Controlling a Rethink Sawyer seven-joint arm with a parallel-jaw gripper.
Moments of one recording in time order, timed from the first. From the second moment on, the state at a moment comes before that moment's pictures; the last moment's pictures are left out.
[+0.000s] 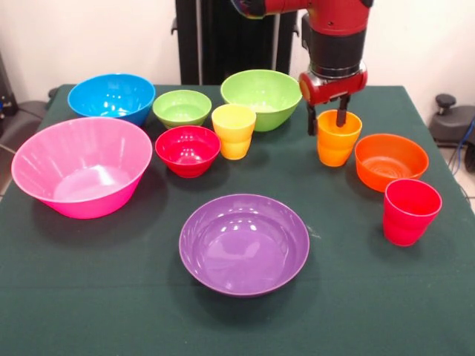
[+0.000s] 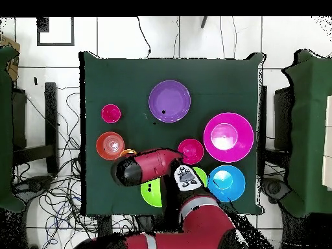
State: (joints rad) arm -0.24 -0.58 0.24 1.92 -0.36 0.30 1.62
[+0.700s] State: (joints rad) arm -0.23 -0.57 0.17 1.92 -0.36 0.29 1.62
